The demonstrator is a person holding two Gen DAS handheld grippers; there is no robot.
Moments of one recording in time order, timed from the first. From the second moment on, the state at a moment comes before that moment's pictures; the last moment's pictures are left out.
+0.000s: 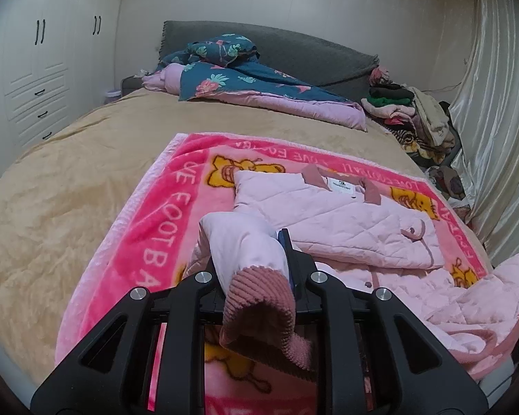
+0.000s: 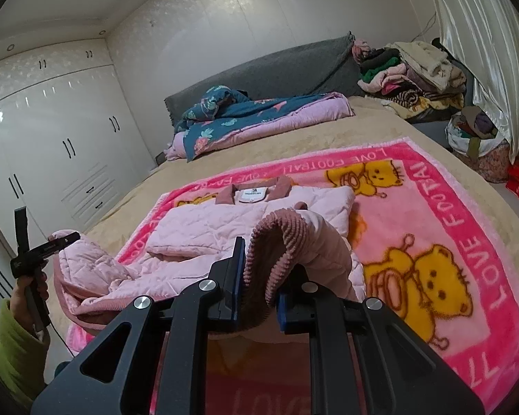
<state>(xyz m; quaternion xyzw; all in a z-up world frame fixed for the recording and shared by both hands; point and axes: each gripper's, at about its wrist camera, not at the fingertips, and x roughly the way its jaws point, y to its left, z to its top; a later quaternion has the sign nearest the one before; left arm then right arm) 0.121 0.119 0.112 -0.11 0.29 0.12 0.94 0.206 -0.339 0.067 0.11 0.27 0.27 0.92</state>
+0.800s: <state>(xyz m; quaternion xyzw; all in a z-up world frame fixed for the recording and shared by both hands) 0.154 0.128 0.103 -0.11 0.30 0.13 0.94 0.237 -0.326 0.068 0.09 0.28 0.24 0.92</state>
